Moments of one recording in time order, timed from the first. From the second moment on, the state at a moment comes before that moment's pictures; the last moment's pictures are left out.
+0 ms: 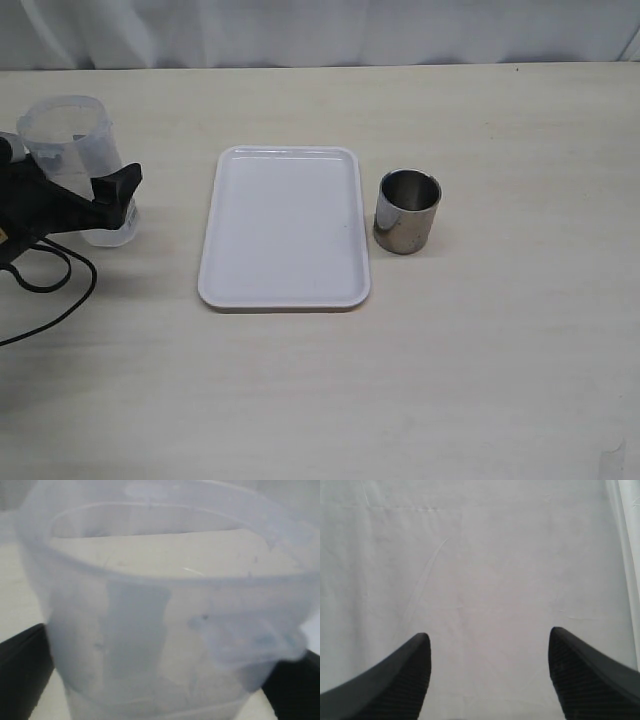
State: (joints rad) left arm 0.00 1.98 -0.43 0.36 -1.20 -0.13; right arm 0.03 0.00 0.00 -0.04 -0.42 0.18
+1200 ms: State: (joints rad) left arm 0.00 1.98 -0.49 0.36 -1.21 -0.13; right arm 0.03 0.00 0.00 -0.04 -0.40 0.18
